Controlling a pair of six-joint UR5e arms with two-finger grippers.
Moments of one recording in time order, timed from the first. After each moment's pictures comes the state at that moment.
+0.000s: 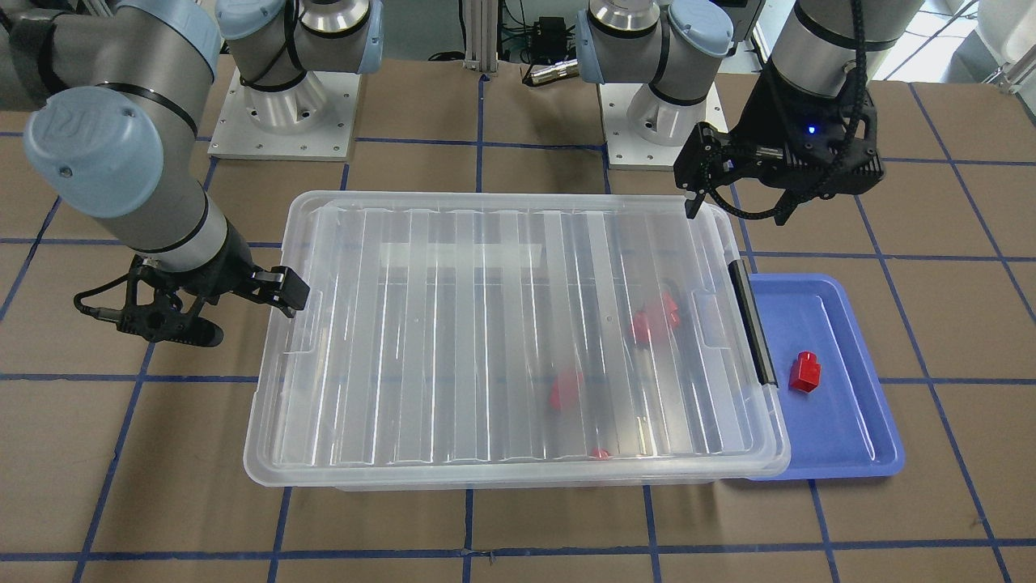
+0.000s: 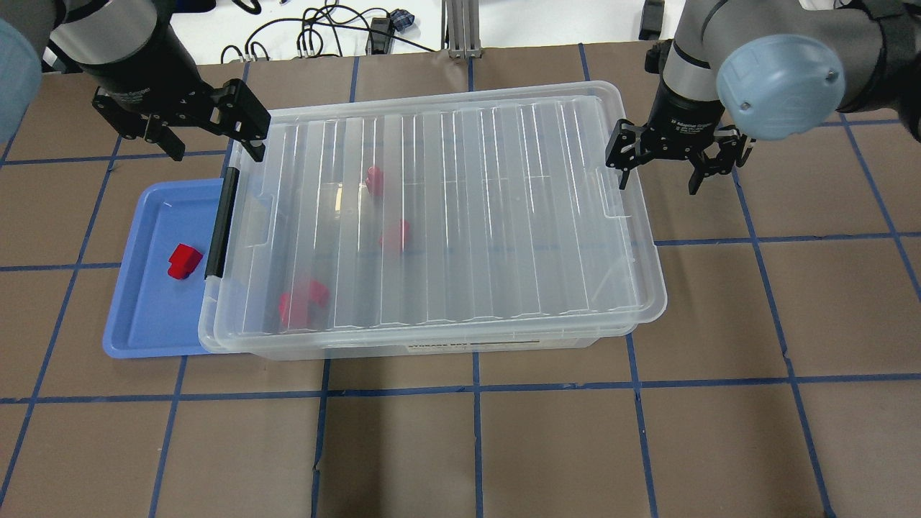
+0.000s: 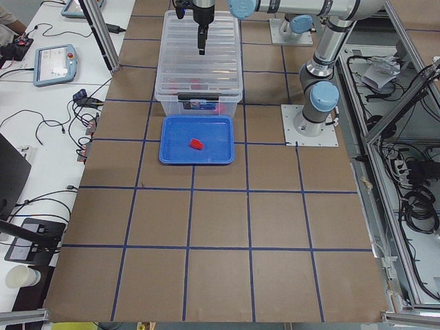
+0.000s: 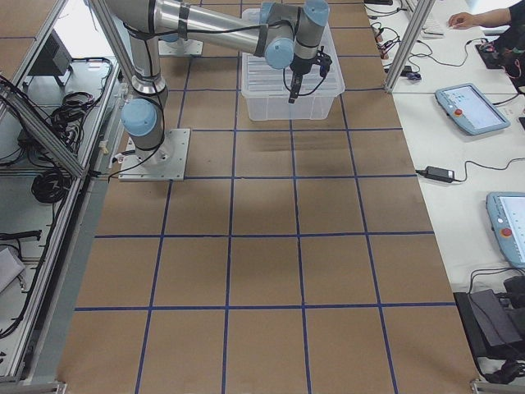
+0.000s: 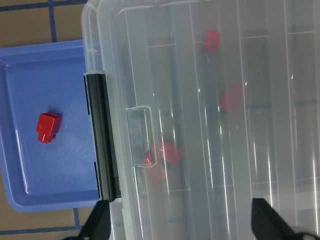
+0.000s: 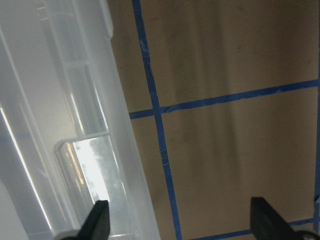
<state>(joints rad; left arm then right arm) -1.52 -1.57 -1.52 -1.57 1.57 0.12 1.55 -1.34 1.60 -1.70 -1.58 0.14</state>
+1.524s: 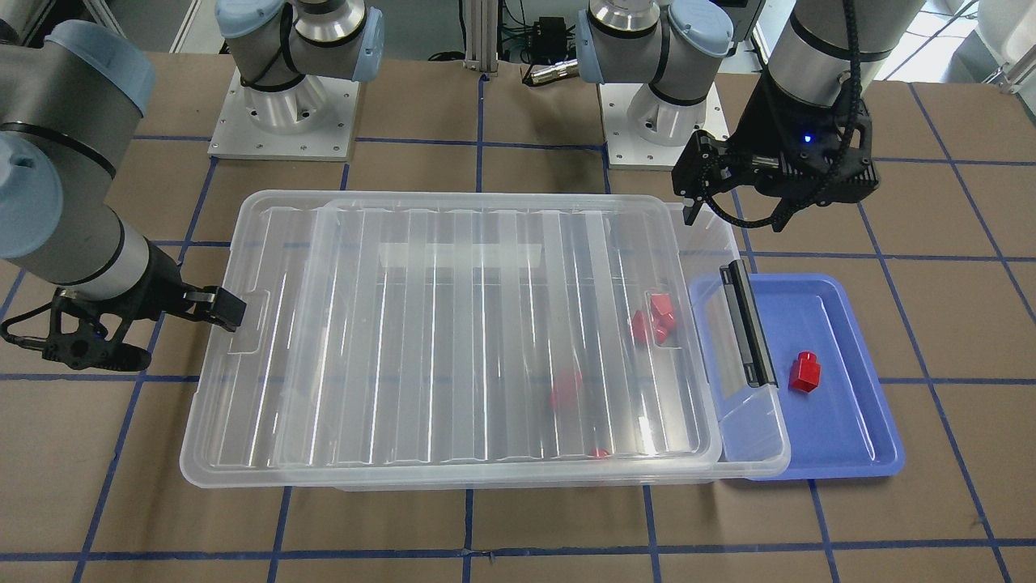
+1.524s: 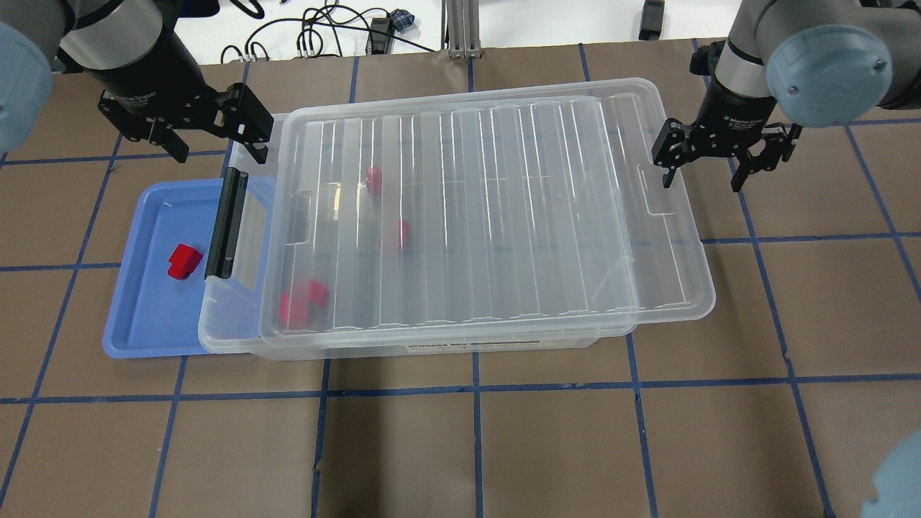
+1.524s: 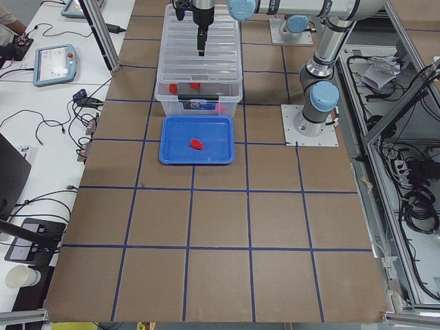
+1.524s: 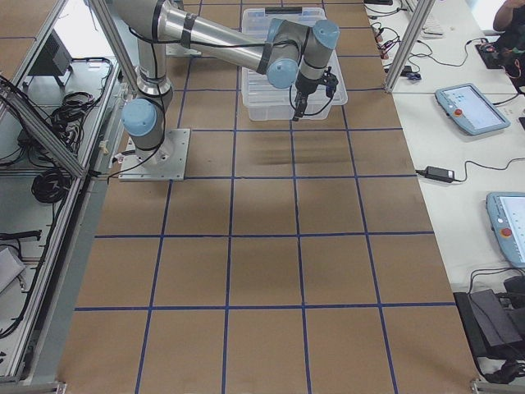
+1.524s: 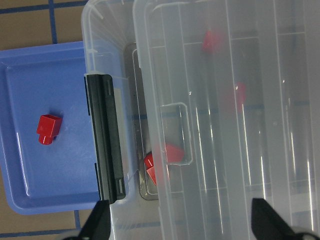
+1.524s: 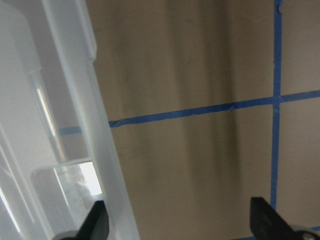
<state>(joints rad) -1.52 -1.58 -1.53 -1.55 1.57 0.12 1.41 -1.31 1.60 -1.69 -1.61 -0.03</state>
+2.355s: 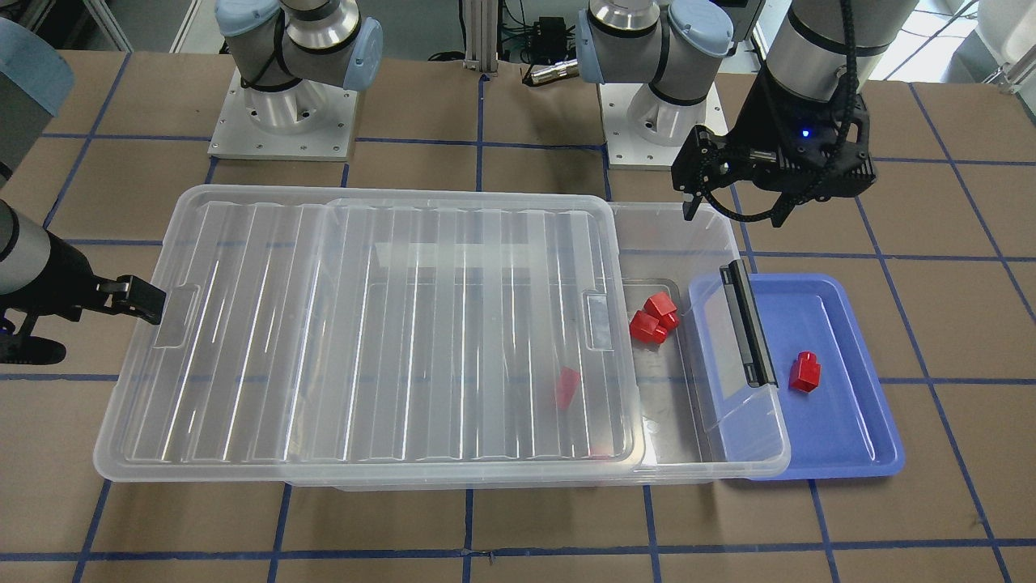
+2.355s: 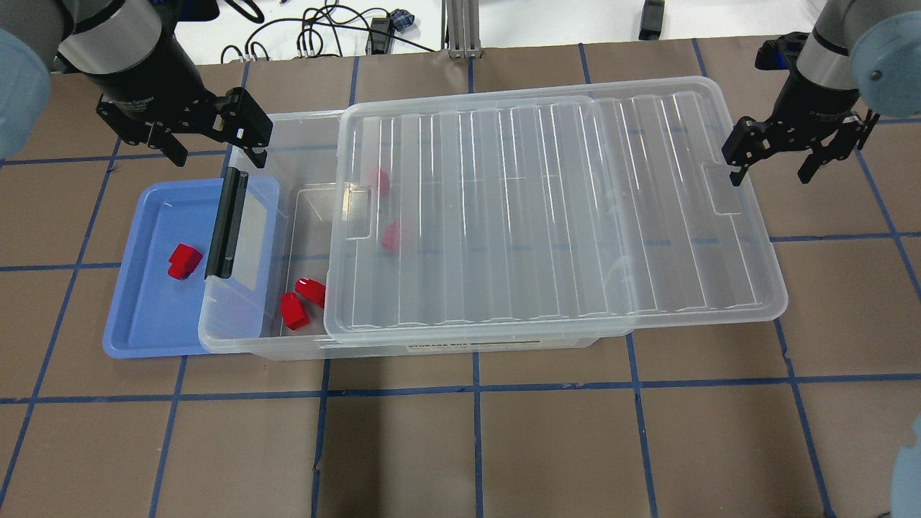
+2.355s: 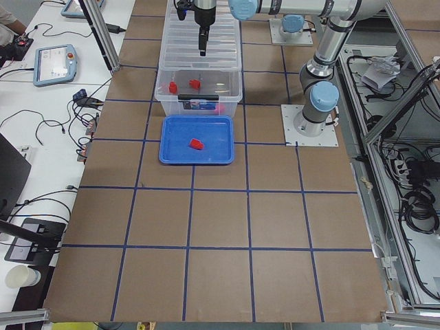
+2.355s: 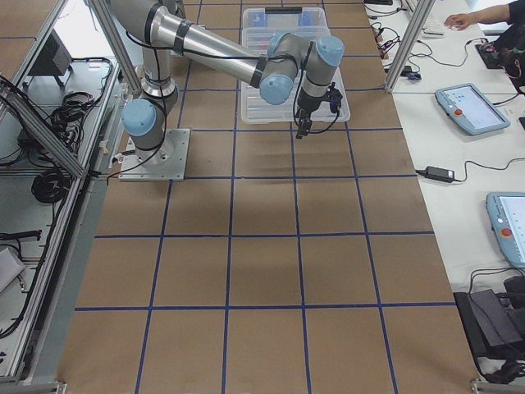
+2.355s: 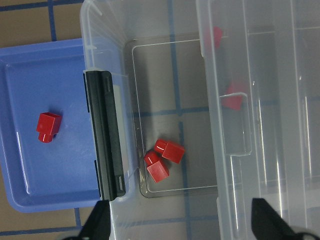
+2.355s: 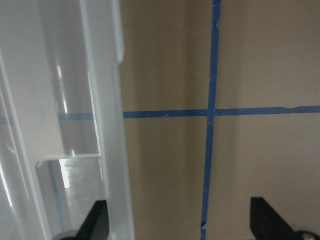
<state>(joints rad) -1.52 -1.57 -1.54 -1.55 1.57 0.12 1.28 -1.32 1.59 -1.70 -1.66 -0.28</state>
